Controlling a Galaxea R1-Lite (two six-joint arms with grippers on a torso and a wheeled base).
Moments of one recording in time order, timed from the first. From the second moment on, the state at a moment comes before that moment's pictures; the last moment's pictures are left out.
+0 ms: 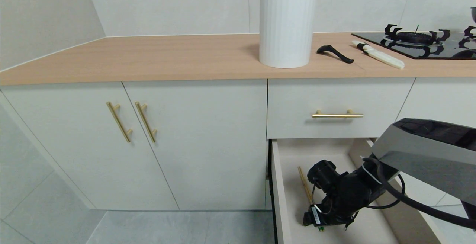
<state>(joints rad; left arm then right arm) 0.00 0.00 0.00 0.00 0.03 0.00 0.50 2.33 -1.02 -0.05 -0.07 0.36</state>
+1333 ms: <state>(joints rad) 0.00 0.00 0.00 0.00 0.03 0.00 0.44 1.67 -0.93 -0.05 -0.34 0.28</state>
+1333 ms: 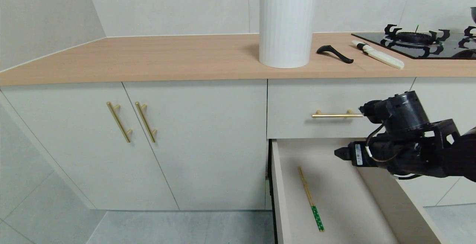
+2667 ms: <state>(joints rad) 0.00 0.00 0.00 0.00 0.03 0.00 0.42 1.61 -0.92 -0.07 -0.34 0.26</state>
